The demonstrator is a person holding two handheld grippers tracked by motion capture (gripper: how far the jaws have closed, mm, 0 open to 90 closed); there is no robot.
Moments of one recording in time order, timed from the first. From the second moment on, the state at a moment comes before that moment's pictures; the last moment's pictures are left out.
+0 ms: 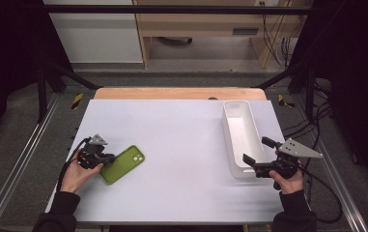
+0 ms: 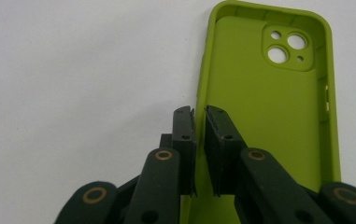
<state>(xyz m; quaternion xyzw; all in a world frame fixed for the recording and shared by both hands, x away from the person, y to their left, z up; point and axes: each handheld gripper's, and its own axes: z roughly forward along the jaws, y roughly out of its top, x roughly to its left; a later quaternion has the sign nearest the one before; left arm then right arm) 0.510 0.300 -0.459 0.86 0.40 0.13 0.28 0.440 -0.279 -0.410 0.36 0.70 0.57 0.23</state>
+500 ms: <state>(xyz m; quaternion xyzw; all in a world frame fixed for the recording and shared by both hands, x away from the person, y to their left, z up) 0.509 0.300 -0.459 0.87 0.39 0.13 0.28 0.440 -0.278 -0.410 0.36 0.70 0.57 0.23</state>
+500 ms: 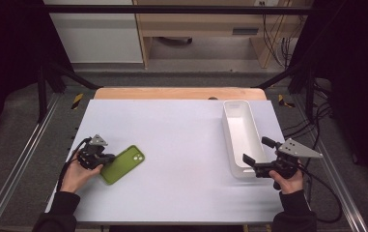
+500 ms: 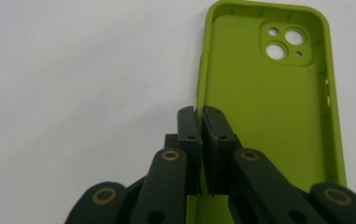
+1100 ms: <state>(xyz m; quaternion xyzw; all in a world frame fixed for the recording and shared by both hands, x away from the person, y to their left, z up) 0.504 0.305 -0.451 0.85 0.40 0.14 0.32 0.440 -0.279 -0.409 0.35 0.70 0.58 0.23</state>
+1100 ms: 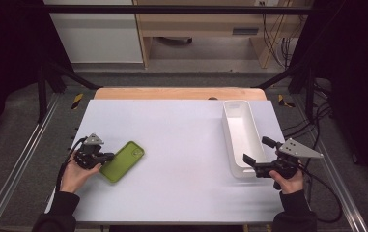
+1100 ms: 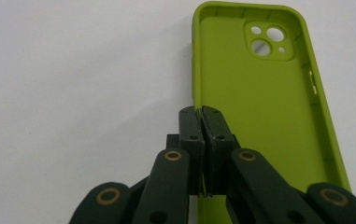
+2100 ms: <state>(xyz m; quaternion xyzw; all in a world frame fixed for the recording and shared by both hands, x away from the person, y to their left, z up) 0.475 0.269 -0.411 0.84 0.36 0.19 0.37 0.439 -0.273 -0.405 0.34 0.71 0.58 0.22</state>
